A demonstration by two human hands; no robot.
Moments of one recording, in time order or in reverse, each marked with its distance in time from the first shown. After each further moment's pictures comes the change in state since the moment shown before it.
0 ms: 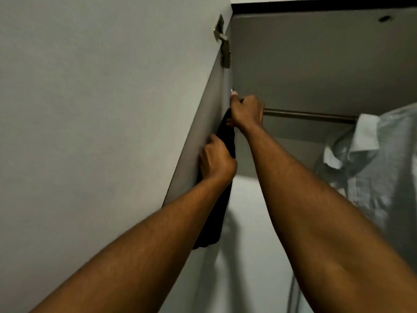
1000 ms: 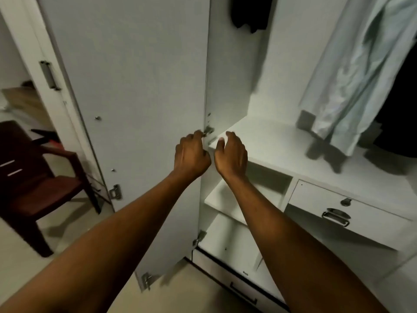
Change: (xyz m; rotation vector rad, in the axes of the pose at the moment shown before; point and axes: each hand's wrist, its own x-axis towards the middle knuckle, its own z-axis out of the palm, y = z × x) left_hand -0.528 -0.051 -0.313 0.647 -0.545 -0.253; right_hand -0.667 -0.109 -0.238 -0.070 -0.645 0.575
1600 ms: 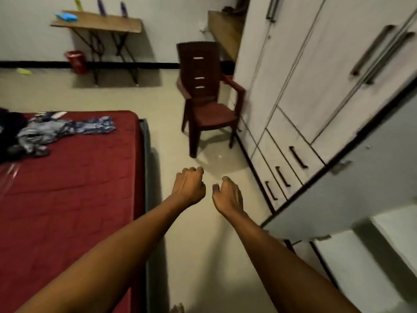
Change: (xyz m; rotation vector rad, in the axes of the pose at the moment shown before) left_hand -0.331 -0.457 -0.216 0.367 -0.204 -0.724; right_hand -0.409 -0.250 0.321 -0.065 -1.069 -0.241
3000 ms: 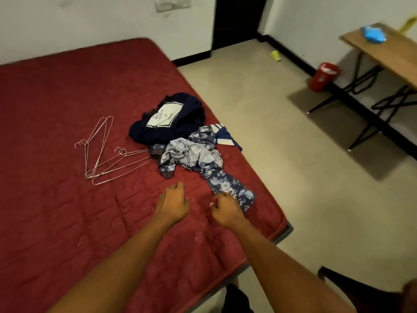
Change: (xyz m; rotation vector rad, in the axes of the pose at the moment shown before) left_hand 0.359 -0.672 -0.133 -0.334 0.250 -1.363; right_hand 0.574 -0.613 0.489 -0.584 -0.969 -1.062
